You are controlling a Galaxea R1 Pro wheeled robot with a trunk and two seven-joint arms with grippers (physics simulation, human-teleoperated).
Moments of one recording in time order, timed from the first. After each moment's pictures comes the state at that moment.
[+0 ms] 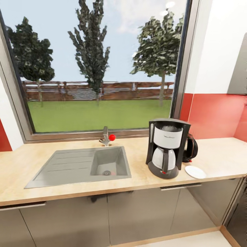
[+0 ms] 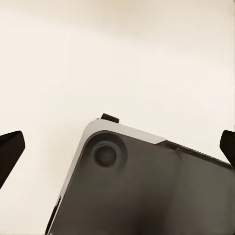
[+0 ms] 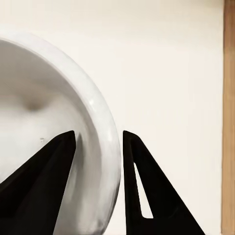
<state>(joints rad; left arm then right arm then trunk) 0.00 -0.01 -0.28 -0.05 0.64 -0.36 0.02 -0.16 -0.31 0.01 0.03 0.15 -0.29 0.04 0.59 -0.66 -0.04</state>
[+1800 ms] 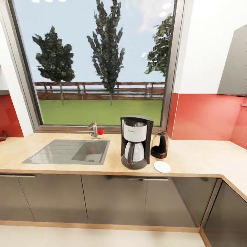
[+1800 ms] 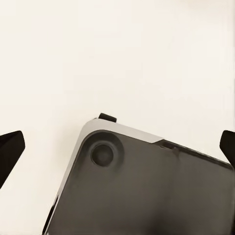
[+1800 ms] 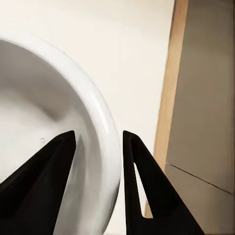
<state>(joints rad) 0.00 -0.01 -0.28 -0.05 0.64 -0.36 0.02 -0.16 -0.31 0.01 0.03 0.15 -0.30 0.04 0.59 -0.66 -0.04</state>
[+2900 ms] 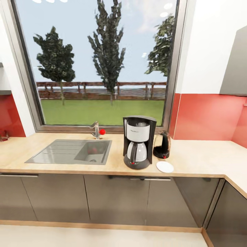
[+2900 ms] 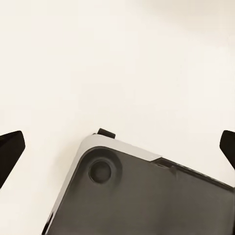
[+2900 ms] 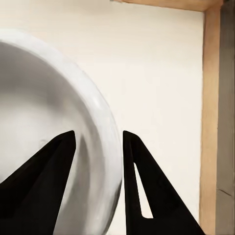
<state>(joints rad) 0.00 -0.01 -0.27 -0.05 0.67 -0.43 0.00 -0.16 -0.15 -0.02 -0.60 0.04 0.36 0.02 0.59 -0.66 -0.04</state>
